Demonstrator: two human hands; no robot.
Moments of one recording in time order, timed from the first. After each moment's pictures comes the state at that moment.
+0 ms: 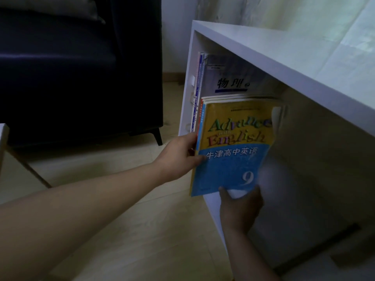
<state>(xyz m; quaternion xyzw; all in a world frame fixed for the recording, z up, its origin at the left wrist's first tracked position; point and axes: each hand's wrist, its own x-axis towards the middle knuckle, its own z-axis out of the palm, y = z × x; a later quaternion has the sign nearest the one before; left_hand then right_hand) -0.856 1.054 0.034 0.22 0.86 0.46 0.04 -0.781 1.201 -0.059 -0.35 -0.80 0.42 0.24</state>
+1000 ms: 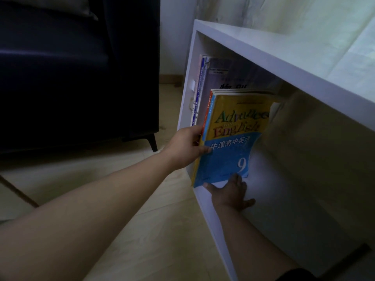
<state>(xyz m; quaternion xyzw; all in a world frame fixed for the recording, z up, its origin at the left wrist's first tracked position) -0.913 1.072 0.036 0.20 0.82 0.54 0.07 -0.864 1.218 -0.080 -0.33 -0.91 0.24 0.04</state>
